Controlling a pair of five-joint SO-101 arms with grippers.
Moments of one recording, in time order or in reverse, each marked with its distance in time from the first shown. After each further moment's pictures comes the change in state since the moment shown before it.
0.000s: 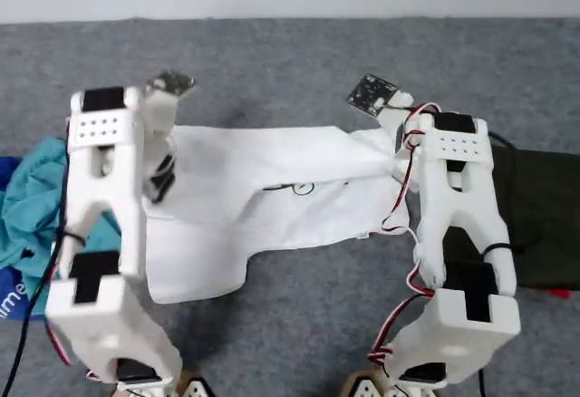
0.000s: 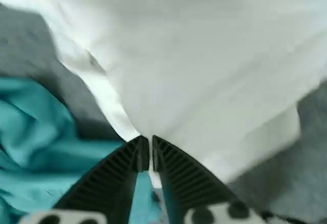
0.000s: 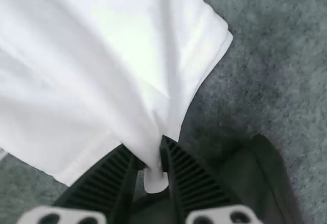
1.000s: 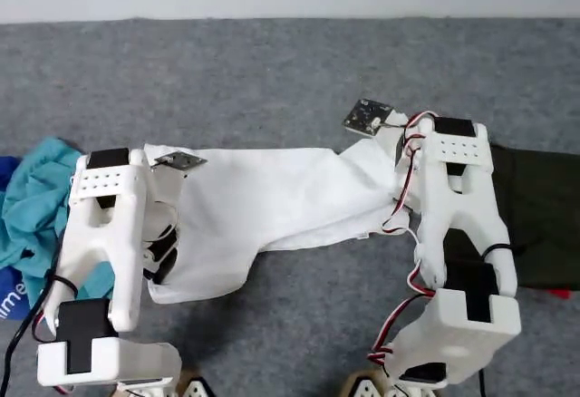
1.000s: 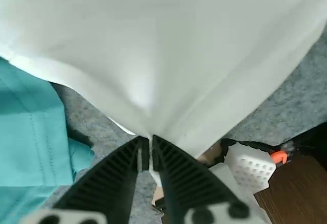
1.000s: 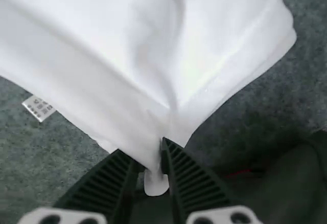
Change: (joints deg) left arm -1.0 -16.0 32.4 -0.1 -2.6; right arm 0.2 0.0 2.4 8.7 4.3
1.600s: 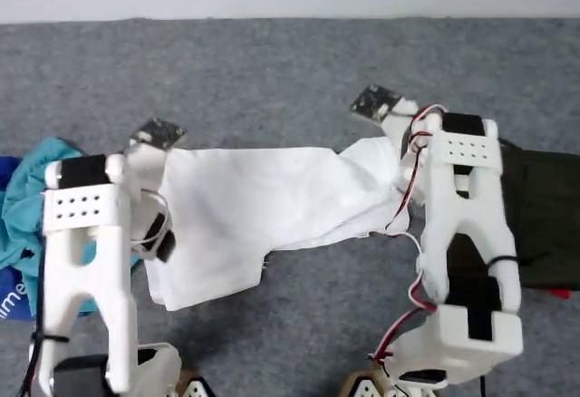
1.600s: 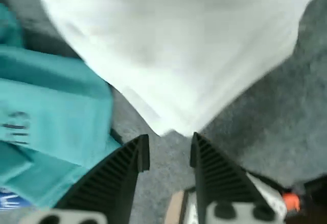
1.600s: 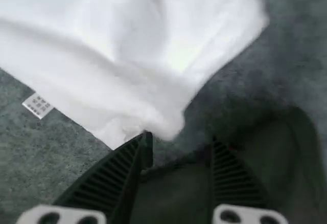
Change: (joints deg) left arm -0.3 -18.2 -3.2 0.2 4.5; right arm 0.3 -6.0 -2.2 1.4 -5.4
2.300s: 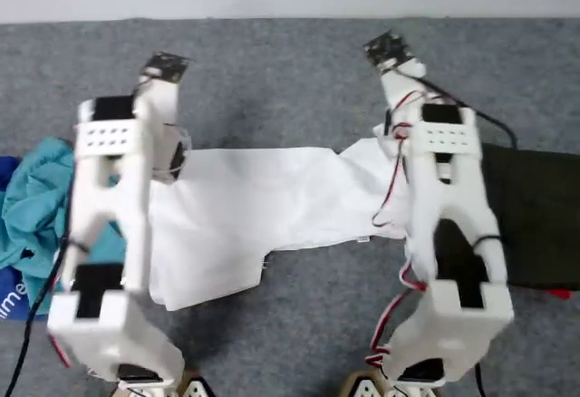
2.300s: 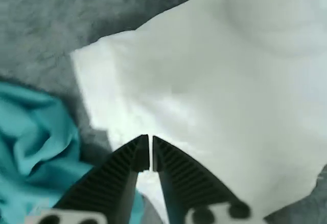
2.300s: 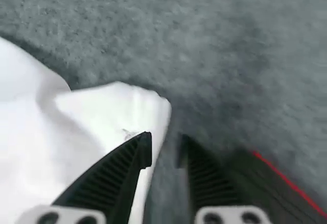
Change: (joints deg) left arm 5.3 34.1 -28.5 -12.8 10.8; right arm -4.6 10.9 -5.4 -21.0 -26.3
